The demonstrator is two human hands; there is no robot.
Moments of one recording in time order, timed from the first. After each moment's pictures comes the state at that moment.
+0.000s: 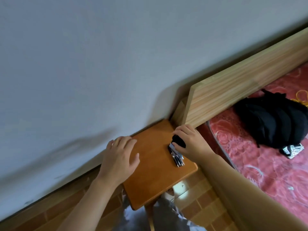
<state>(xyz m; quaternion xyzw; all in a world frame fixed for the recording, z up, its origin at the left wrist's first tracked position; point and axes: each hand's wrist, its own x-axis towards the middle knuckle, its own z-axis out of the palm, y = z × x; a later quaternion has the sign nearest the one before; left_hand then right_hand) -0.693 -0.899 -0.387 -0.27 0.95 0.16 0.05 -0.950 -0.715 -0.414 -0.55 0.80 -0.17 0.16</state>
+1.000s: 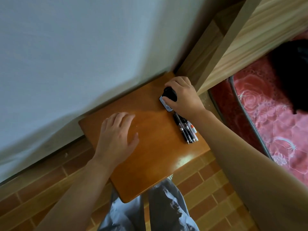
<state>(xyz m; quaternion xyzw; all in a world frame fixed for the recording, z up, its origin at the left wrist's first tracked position) -0.703 -0.901 -0.657 -0.28 0.93 0.22 0.08 -0.972 -0.791 -0.670 -0.47 0.85 -0.16 0.19</state>
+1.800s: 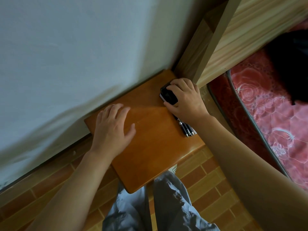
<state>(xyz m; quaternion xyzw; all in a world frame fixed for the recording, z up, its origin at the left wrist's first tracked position) -0.706 -0.913 -0.620 -0.29 0.94 0.18 0.09 -0.945 -0.762 -0.630 -0.48 0.86 -0.12 0.14</state>
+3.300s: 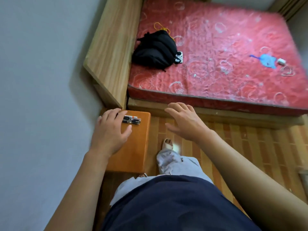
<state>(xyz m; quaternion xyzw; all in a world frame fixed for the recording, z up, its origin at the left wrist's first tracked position) -0.680 -0.828 -0.283 0.14 0.98 0.16 0.02 -0.667 -0.529 -0.271 -0.13 0.98 -0.10 0.07</state>
